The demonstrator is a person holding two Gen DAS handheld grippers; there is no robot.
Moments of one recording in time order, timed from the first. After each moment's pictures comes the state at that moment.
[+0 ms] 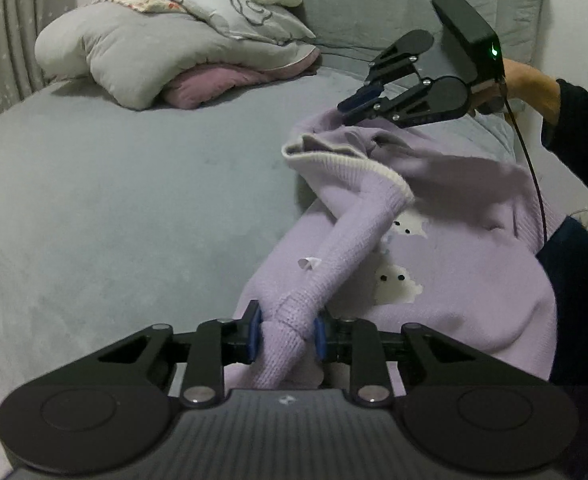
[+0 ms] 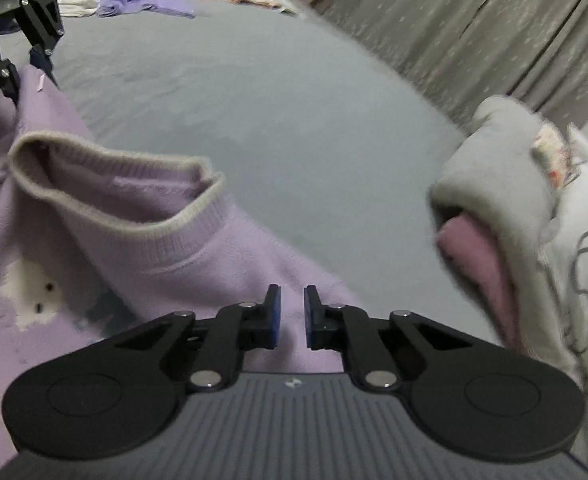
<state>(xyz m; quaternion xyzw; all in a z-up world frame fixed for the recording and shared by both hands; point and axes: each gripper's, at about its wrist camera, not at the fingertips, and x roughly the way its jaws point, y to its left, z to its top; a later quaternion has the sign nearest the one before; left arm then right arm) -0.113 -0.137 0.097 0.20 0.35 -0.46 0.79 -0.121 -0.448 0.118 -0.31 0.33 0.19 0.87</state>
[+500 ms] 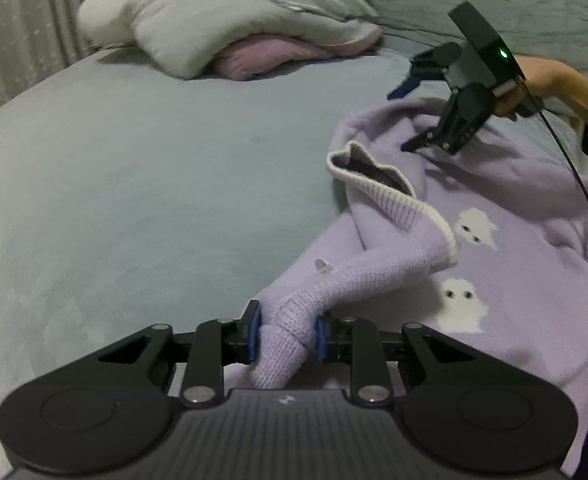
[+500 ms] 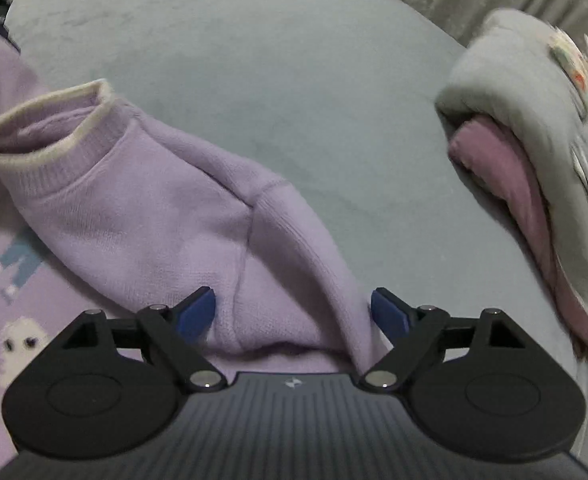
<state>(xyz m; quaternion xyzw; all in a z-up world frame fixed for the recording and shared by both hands) -0.078 -0.153 0.080 0.16 0.39 -0.35 0.83 -0.073 -0.497 0.083 -0.25 0.43 0.18 0.85</state>
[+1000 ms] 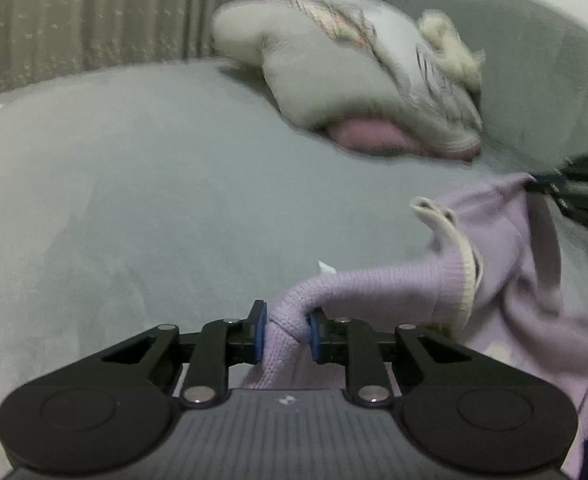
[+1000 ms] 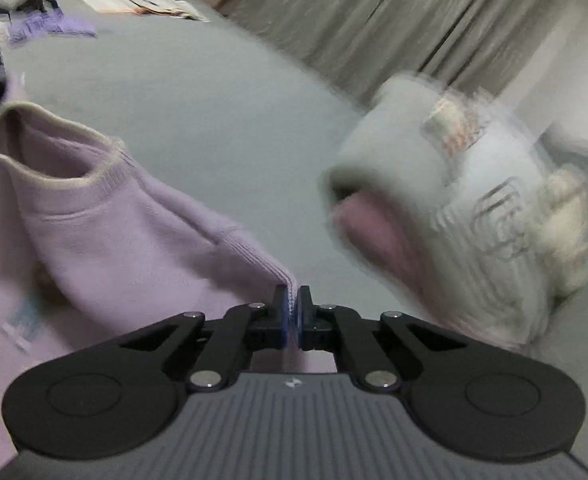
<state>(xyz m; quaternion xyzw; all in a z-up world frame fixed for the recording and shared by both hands) -0.093 -0.105 0.152 0.00 0.33 -0.26 0.91 -0.243 -0.472 0.222 -0.31 0.26 0.03 0.92</state>
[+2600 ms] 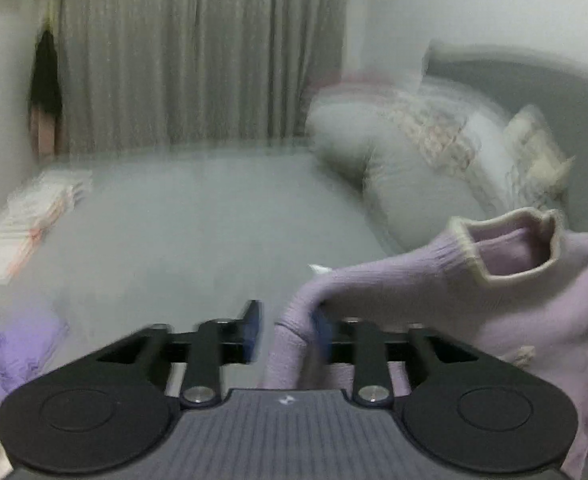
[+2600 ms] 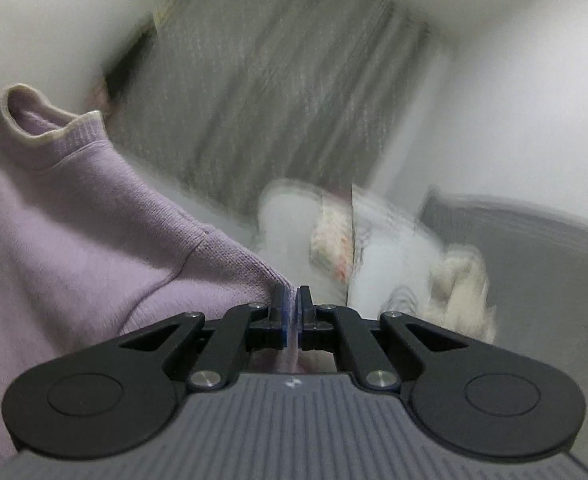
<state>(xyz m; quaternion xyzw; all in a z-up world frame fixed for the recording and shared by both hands) 0.136 -0.076 0.239 0.03 0.41 -0.07 0.91 -0.130 -0.429 0.172 -0.23 0.21 -0.15 0.94</state>
